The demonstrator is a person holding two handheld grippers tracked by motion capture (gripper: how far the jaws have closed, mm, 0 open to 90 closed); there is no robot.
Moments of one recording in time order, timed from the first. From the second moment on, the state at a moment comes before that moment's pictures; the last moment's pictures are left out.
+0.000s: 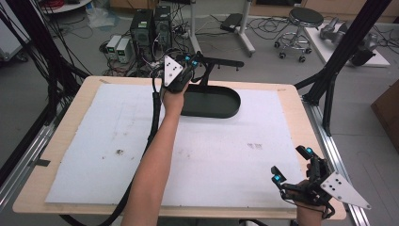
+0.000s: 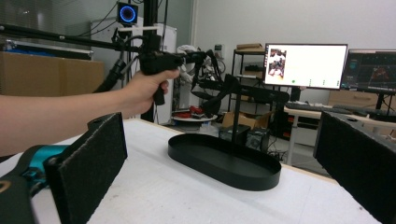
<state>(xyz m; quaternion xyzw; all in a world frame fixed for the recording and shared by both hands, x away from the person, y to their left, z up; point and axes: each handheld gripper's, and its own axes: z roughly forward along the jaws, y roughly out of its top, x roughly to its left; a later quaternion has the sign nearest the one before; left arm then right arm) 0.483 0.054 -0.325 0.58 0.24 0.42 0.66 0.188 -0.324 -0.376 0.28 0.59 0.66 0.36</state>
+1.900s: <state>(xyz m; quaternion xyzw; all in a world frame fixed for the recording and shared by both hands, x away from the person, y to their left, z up) 0.390 0.116 -0.299 0.58 0.30 0.42 0.63 0.196 -0.318 -0.386 0.30 0.60 0.66 0.33</state>
